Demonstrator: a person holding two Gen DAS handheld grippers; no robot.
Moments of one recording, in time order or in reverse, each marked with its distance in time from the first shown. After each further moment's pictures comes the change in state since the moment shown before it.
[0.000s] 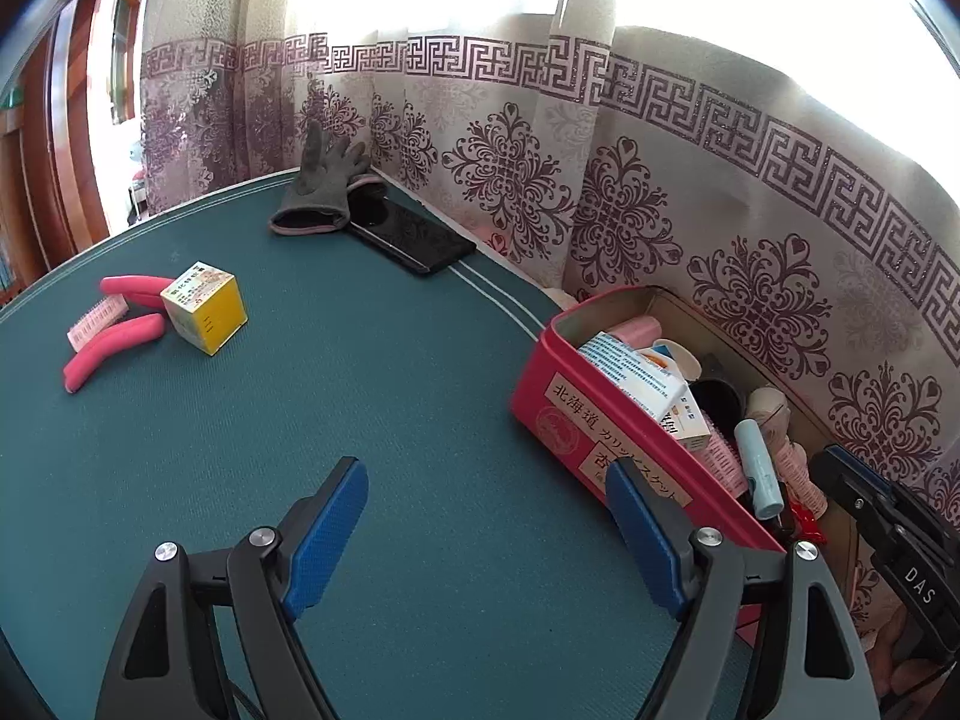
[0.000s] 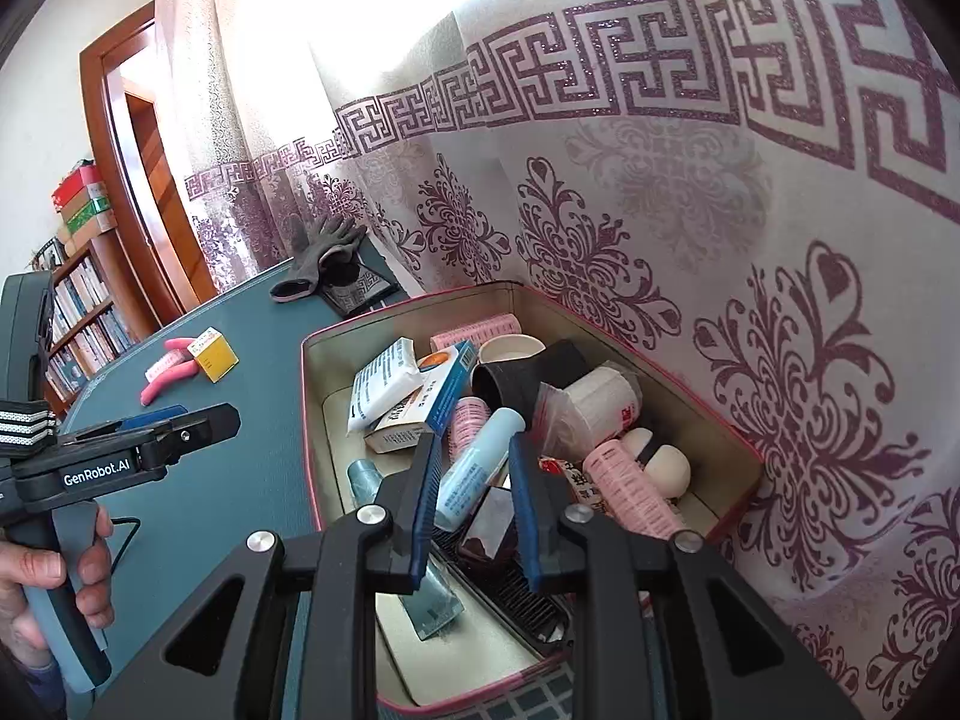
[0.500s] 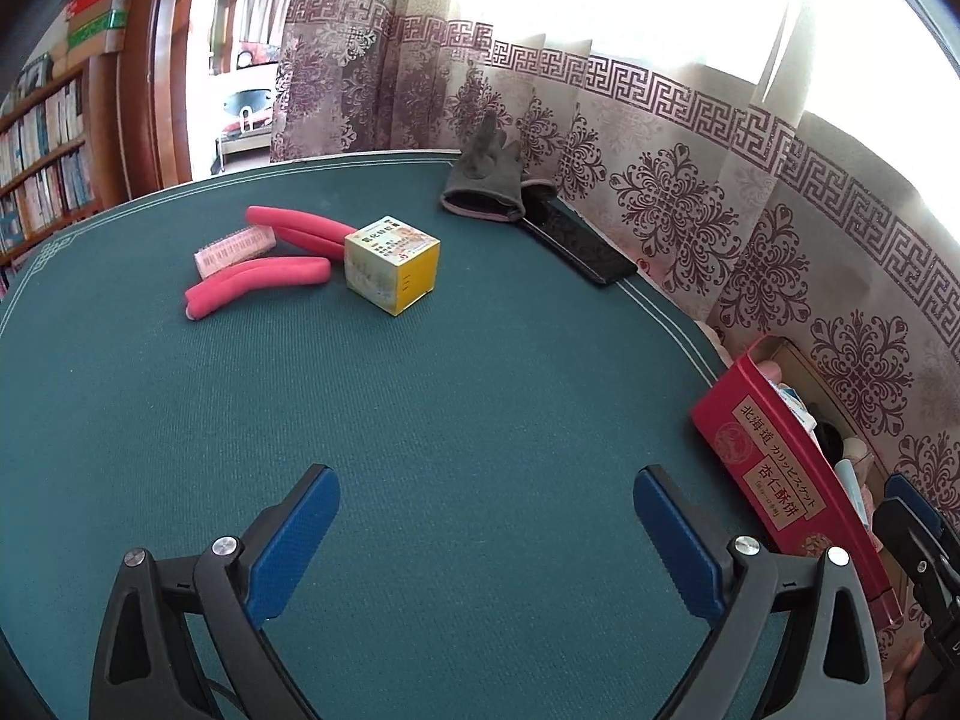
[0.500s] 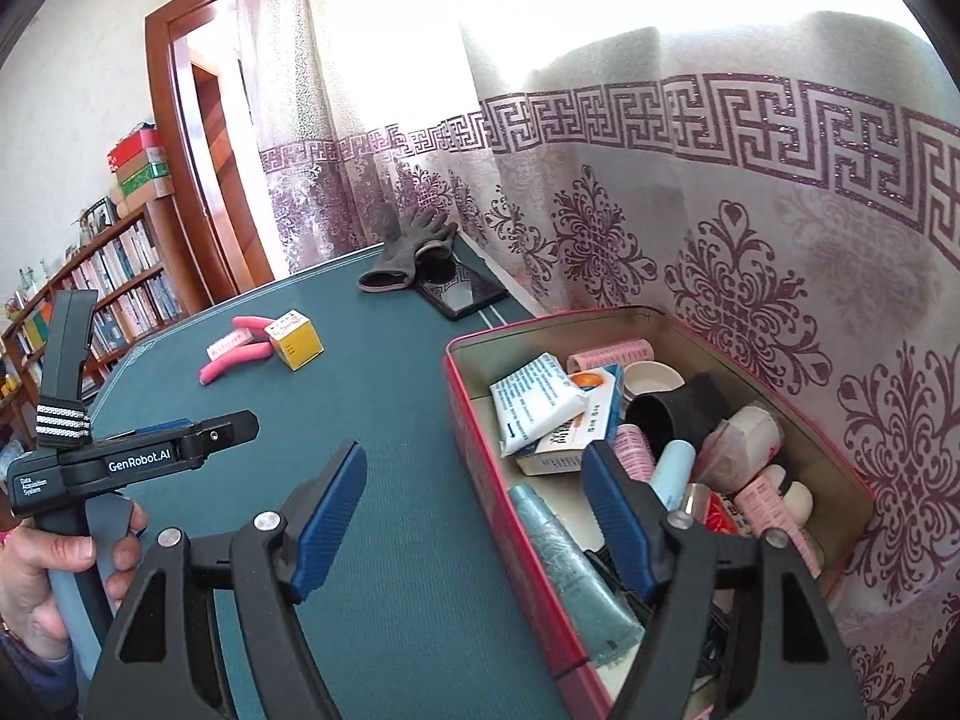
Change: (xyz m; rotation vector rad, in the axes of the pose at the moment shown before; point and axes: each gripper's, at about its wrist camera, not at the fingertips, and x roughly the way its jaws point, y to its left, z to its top) left arm -0.023 0.103 -0.018 -0.193 -0.027 0.128; right arm 0.014 0.082 0.003 -0.119 -0.003 0.108
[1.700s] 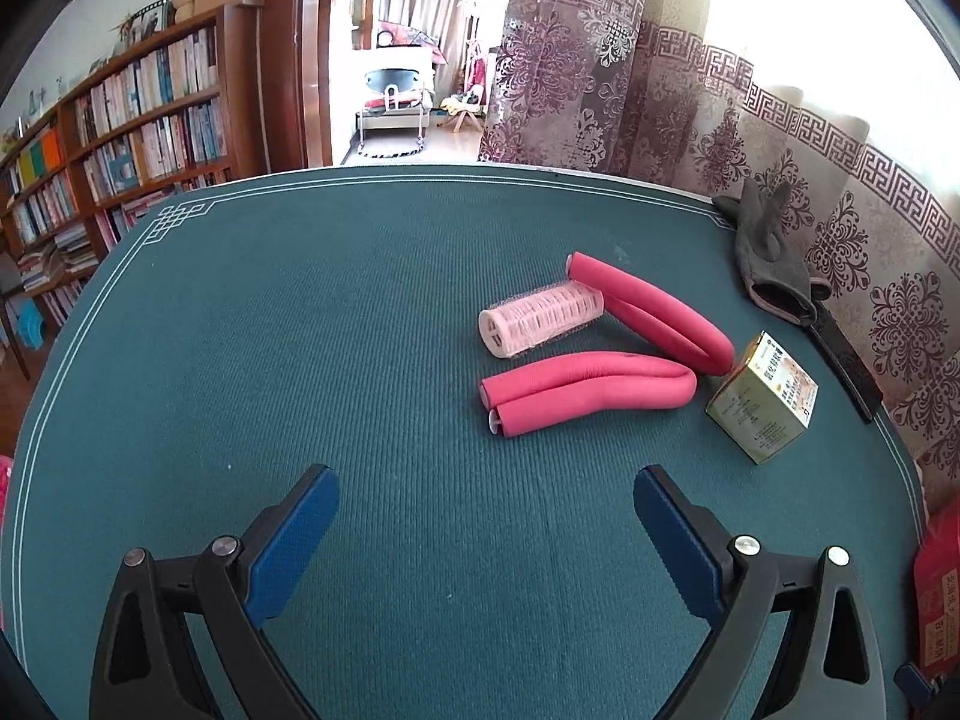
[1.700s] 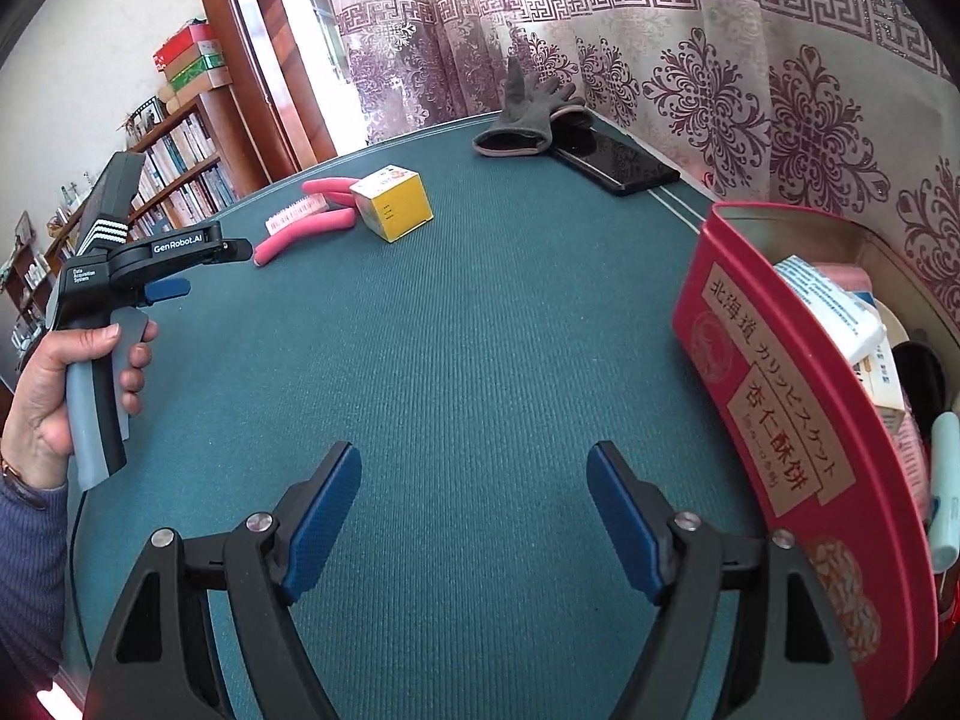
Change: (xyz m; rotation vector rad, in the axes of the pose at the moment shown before) left arm 0.050 0.171 0.073 -0.168 -0.007 0.281; right arm 0.096 0.076 -0.026 -0.088 0.258 0.157
